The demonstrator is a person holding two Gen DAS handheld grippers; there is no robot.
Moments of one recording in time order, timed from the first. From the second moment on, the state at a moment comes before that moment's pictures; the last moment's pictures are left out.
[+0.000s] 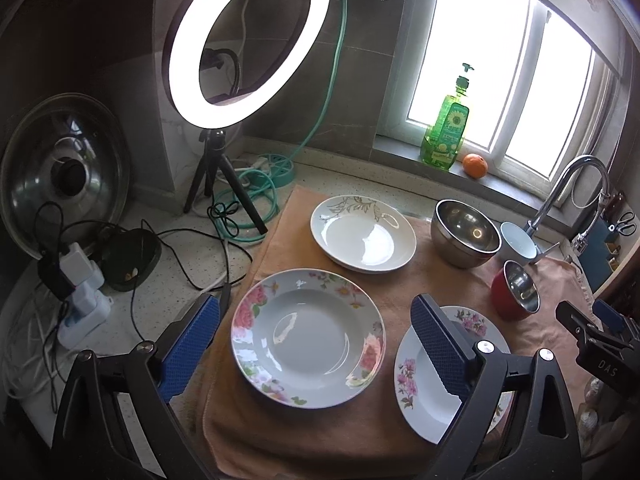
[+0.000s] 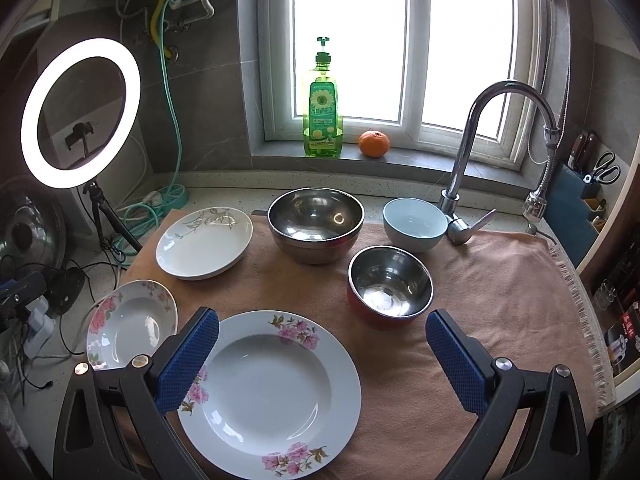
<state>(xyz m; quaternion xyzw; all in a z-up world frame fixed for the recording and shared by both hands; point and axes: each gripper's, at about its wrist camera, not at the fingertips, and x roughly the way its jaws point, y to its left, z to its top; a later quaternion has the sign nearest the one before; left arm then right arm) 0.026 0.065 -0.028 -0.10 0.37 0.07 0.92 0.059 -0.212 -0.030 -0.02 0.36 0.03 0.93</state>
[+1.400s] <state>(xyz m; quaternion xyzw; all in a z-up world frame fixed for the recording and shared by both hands) 0.063 0.158 -0.151 -0.27 0.51 0.05 0.82 0.165 -0.085 -0.151 0.04 0.56 0.23 0.80</state>
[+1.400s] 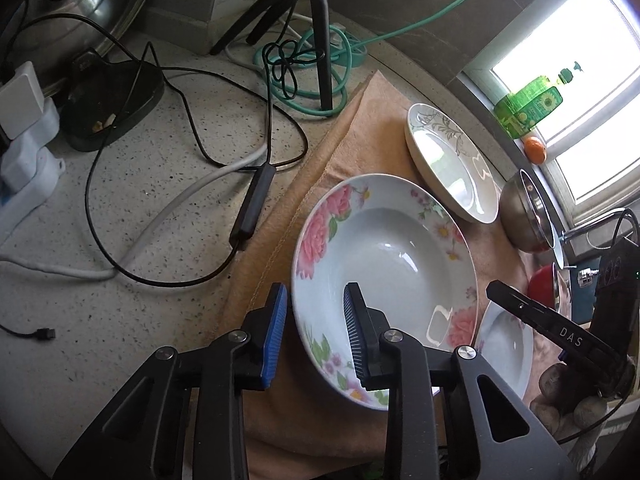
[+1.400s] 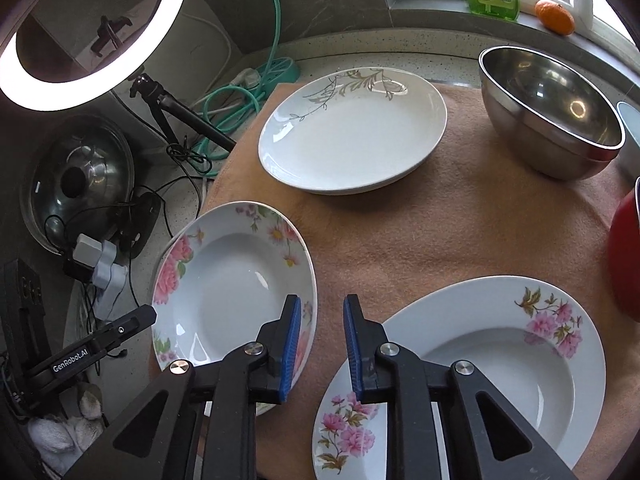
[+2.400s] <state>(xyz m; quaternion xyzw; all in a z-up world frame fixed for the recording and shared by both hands) 0.073 0.159 -0.166 -0.27 0.52 0.05 0.81 0.185 -0.074 -0.176 0.08 0.59 0.24 0.77</state>
